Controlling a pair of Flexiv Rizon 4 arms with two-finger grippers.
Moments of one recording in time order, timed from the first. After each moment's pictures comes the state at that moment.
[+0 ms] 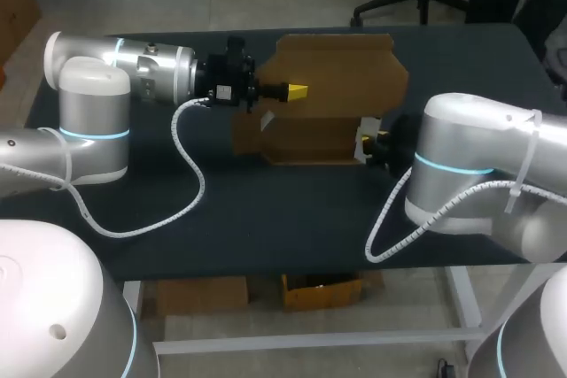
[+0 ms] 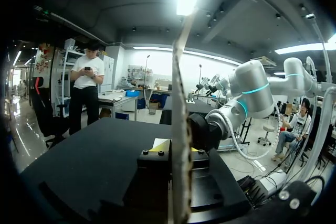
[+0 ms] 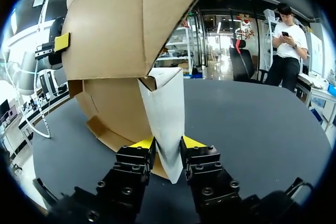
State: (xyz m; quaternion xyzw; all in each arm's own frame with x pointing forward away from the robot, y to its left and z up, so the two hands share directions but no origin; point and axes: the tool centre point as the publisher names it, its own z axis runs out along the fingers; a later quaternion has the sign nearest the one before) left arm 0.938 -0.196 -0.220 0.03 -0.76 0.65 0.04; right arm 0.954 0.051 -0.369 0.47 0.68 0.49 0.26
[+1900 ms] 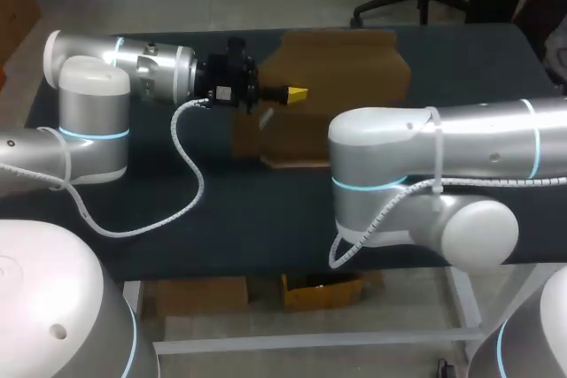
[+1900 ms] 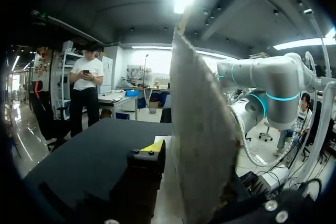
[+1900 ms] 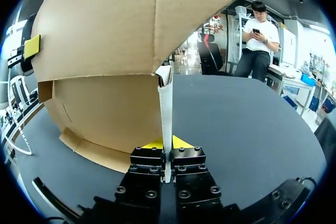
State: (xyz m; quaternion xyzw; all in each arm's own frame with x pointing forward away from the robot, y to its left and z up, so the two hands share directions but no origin) left arm 0.938 -0.195 -0.221 0.02 -0.76 0.65 0.02; right arm 0.951 0.045 -0.365 0.57 0.63 0.41 0.32
